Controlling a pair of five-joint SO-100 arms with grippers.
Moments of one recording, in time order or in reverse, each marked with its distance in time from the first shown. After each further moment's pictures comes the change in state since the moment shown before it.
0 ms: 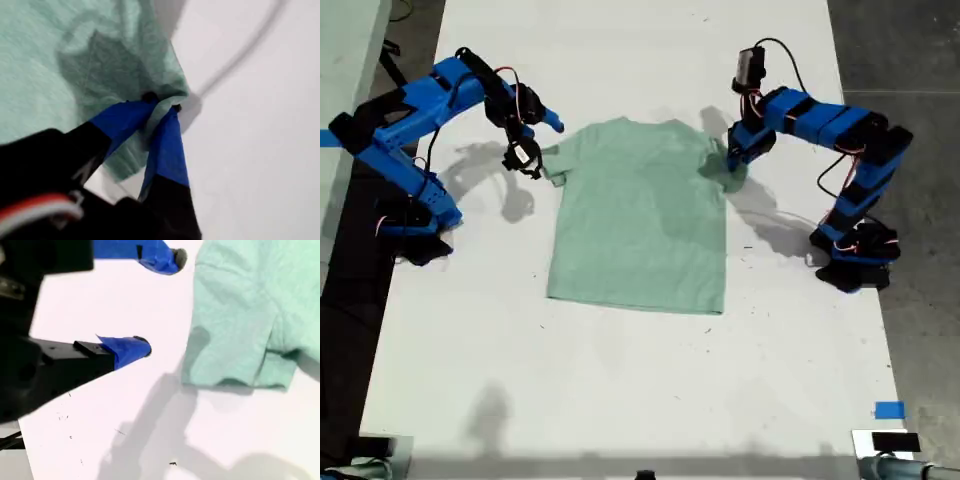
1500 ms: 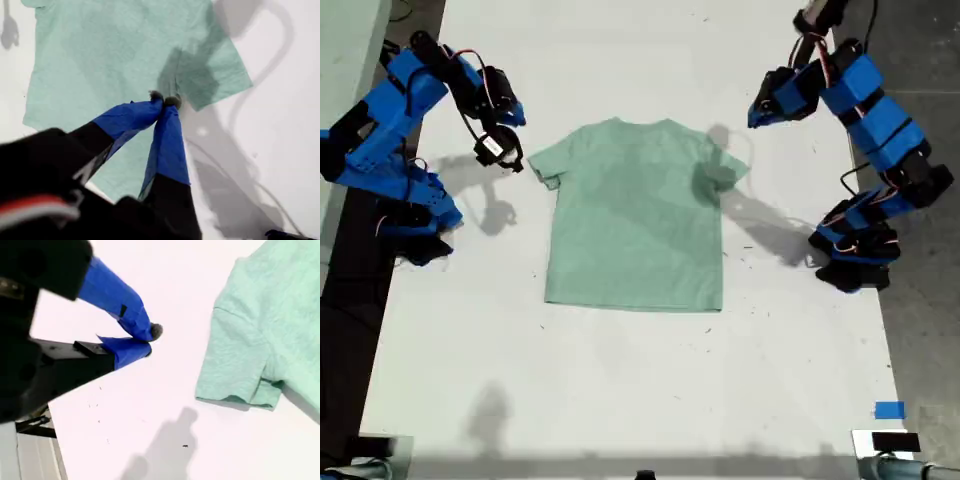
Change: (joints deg) arm 0 1.9 17.5 -5.9 17.1 -6.8; arm 1 -7.7 30.1 -20.9 30.4 20.7
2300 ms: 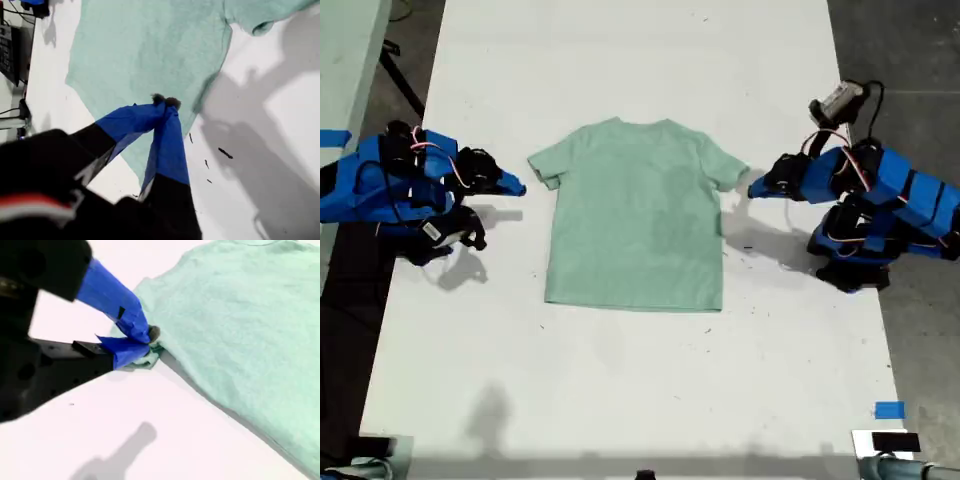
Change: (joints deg) arm 0 29.3 55.2 48.6 -12.6 -22.1; arm 1 -20.8 50.5 57.7 -20.0 22.9
